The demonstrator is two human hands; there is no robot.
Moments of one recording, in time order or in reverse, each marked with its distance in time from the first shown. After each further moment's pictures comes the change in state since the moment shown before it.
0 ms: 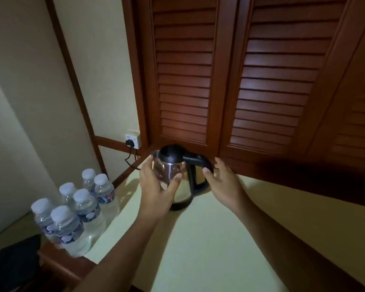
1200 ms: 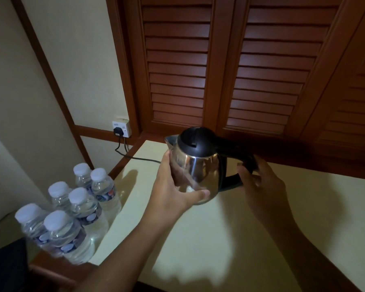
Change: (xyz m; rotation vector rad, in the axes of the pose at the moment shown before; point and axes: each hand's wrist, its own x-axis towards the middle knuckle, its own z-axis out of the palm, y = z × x) left_hand -0.008 -0.004 -0.026 -0.119 -0.416 -0.060; right_hand -0.071 -0.009 -0.009 0.110 0.345 0.033
